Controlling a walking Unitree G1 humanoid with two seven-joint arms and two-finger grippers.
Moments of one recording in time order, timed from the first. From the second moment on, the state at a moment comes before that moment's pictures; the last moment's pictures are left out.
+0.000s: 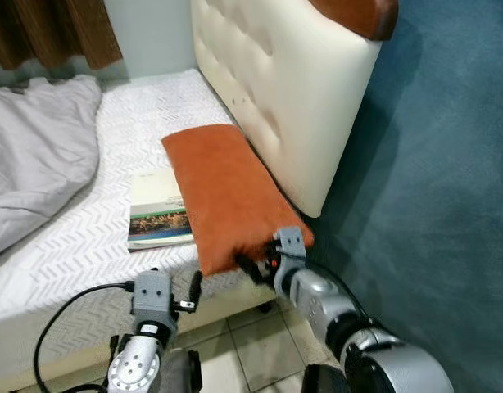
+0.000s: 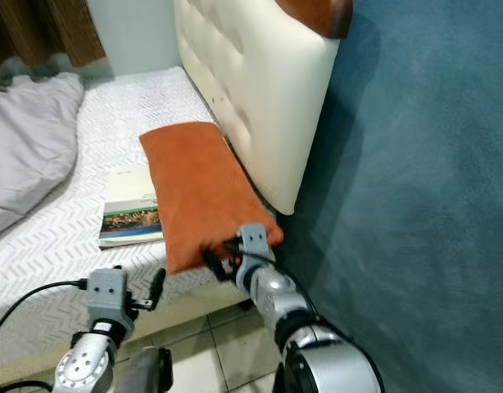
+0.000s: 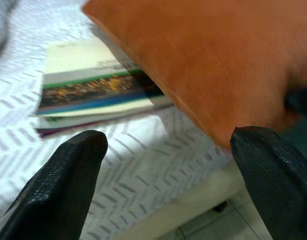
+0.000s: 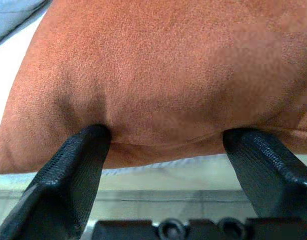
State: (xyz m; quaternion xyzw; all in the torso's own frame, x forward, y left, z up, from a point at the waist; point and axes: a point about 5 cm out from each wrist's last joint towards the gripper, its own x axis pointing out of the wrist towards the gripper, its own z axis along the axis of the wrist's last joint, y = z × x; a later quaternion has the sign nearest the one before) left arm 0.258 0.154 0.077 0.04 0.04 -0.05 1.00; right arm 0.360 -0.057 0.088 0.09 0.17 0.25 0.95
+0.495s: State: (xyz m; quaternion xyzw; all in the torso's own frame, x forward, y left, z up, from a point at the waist) left arm 0.250 0.152 0.070 0.04 0.05 -0.06 1.00; right arm 0.385 -0.045 0.136 0.22 0.13 0.15 0.95
